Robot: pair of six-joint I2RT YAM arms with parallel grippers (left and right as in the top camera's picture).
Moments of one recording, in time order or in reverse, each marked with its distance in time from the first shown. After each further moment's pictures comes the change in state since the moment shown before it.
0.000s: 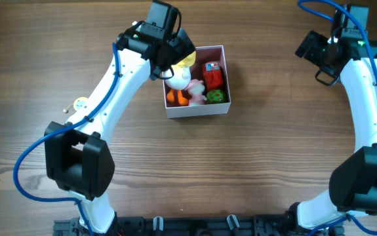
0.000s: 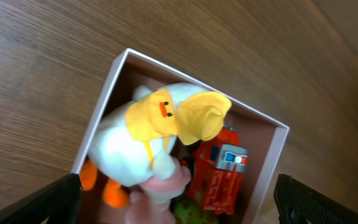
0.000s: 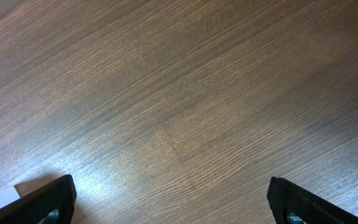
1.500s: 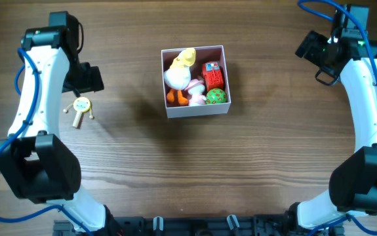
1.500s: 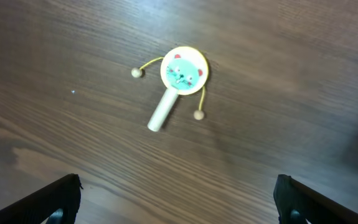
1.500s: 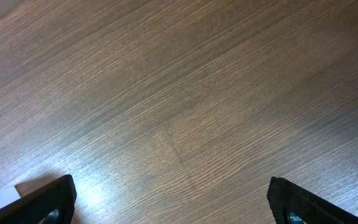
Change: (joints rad) left arm 0.484 -0.068 -0.053 -0.493 -0.264 0.733; right arm 0.000 0.000 0.000 0.000 0.000 0.000
